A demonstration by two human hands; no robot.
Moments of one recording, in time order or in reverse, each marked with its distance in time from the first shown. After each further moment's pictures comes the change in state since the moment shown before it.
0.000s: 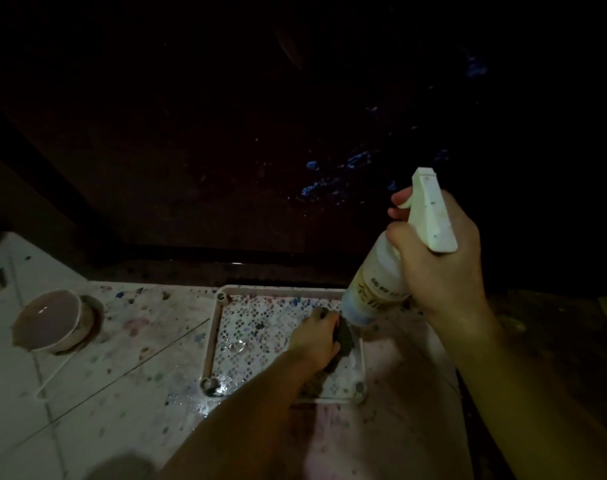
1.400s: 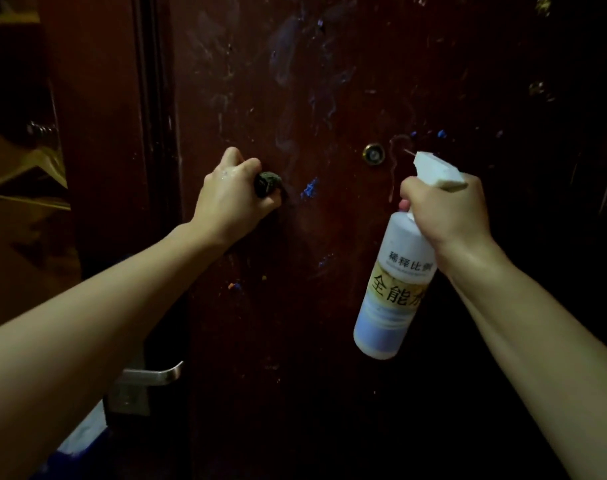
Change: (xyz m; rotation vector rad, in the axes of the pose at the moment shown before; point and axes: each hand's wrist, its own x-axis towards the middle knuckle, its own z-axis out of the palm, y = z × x) left_hand -0.496 0.382 -1.147 0.207 1.464 0.357; right_hand 0.295 -0.988 -0.266 0.190 0.312 -0.330
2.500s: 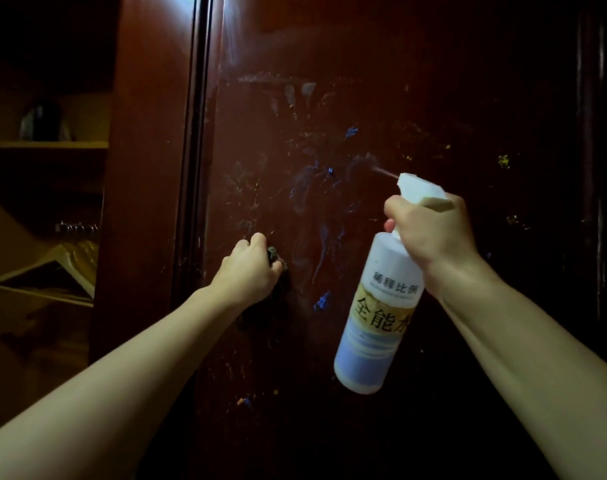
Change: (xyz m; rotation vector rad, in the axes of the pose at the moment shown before) left_hand 0.058 0.005 -0.027 0.000 -0.231 -0.220; right_hand 0.039 -0.101 0.021 0.134 0.050 -0.149
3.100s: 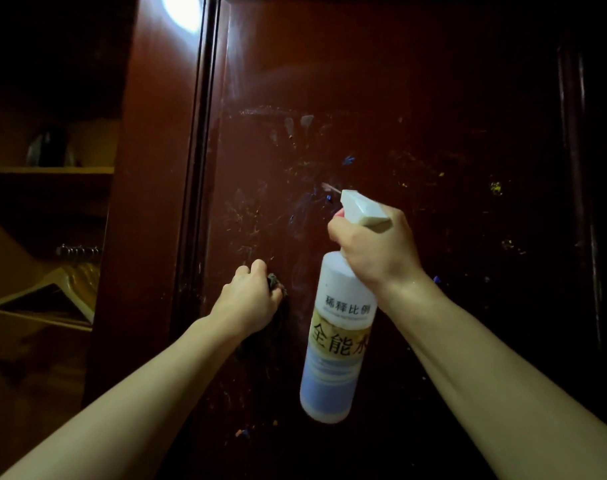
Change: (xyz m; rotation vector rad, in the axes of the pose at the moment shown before) left_hand -0.001 -0.002 0.002 0.004 0.001 0.010; right_hand -0.019 -0.026 0.033 -0.031 -0.163 -0.232
